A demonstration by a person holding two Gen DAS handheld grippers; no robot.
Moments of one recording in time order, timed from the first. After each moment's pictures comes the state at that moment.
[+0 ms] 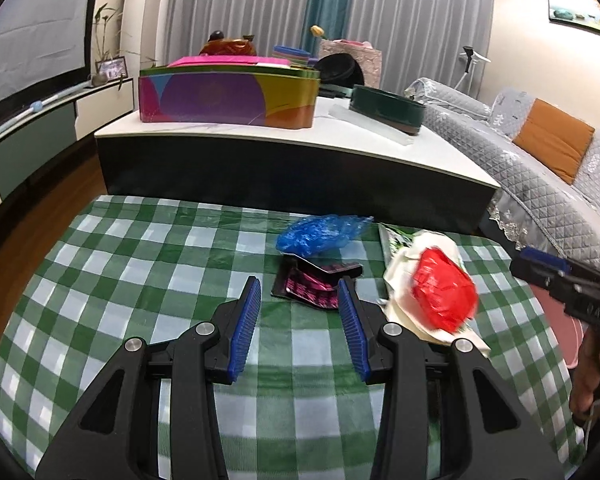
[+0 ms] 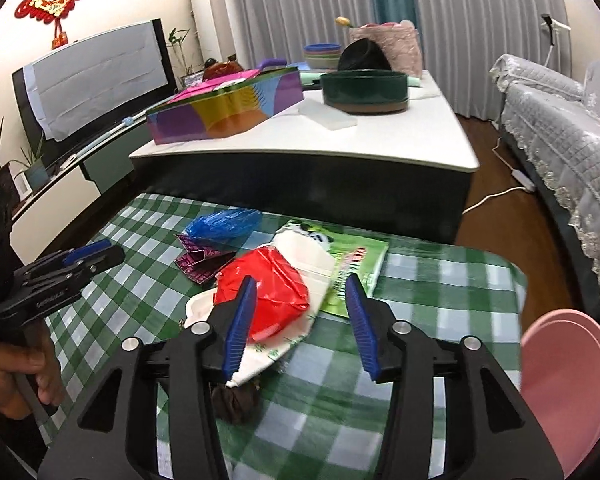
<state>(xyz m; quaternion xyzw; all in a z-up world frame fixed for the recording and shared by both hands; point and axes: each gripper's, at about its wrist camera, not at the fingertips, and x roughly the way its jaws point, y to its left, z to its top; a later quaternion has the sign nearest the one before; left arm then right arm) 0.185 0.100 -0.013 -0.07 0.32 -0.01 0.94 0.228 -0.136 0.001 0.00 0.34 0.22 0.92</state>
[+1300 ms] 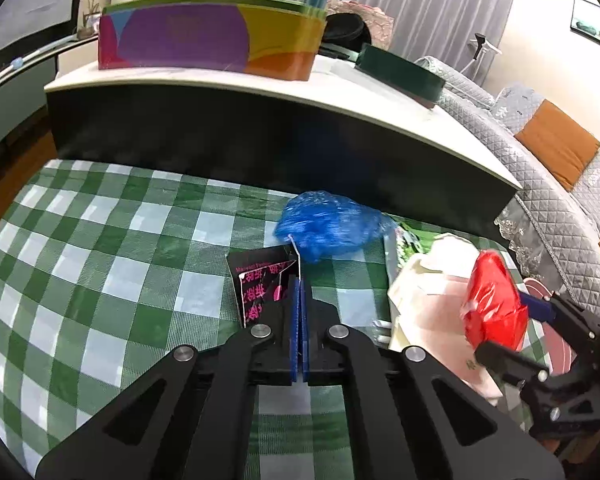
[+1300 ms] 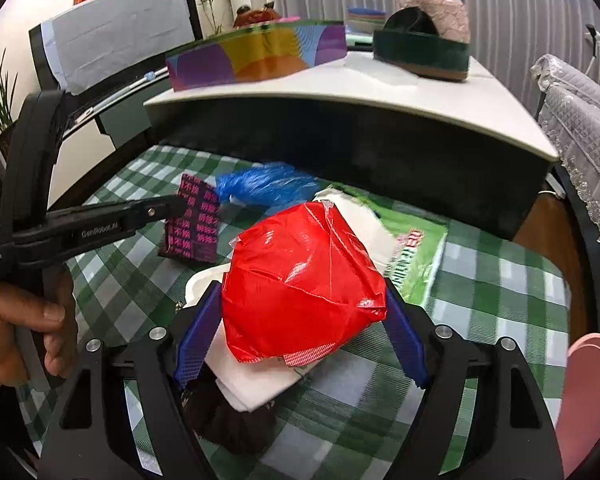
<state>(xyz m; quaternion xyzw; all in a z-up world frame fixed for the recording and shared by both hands) 0.241 0.088 -0.041 -0.11 0.38 -0.04 0.92 0.243 -0.107 -0.026 -0.04 0.37 0.26 0.89</state>
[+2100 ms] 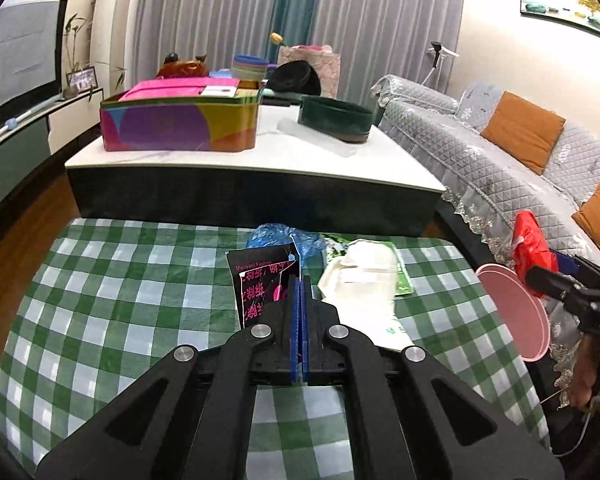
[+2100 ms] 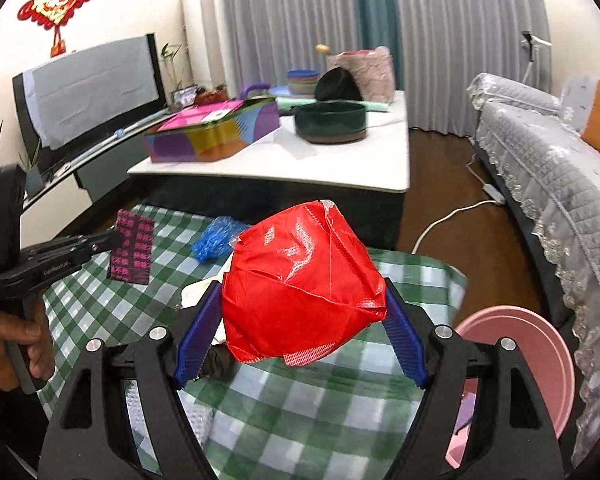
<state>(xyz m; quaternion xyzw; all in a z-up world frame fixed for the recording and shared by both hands) 0.162 0.065 0.029 -0.06 0.32 -0.07 0.94 0.166 -0.202 0.051 0.00 0.30 0.18 0.94</state>
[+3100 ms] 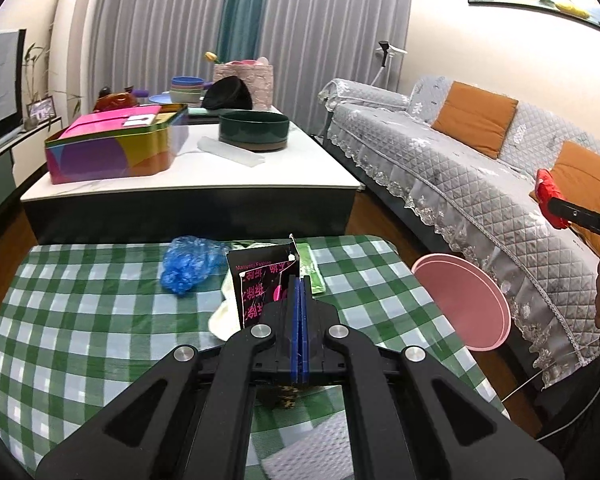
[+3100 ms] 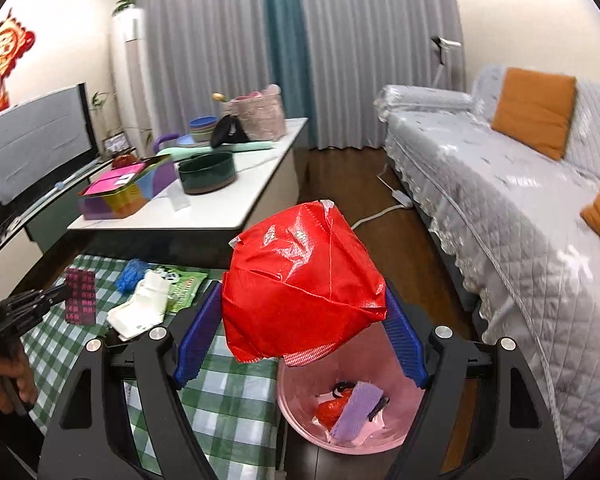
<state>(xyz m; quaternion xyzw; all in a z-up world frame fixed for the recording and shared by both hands) 0.134 -0.017 0.043 -0.03 0.29 -0.14 0.94 0.122 -0.366 0.102 0.04 0.27 0.05 0.96</state>
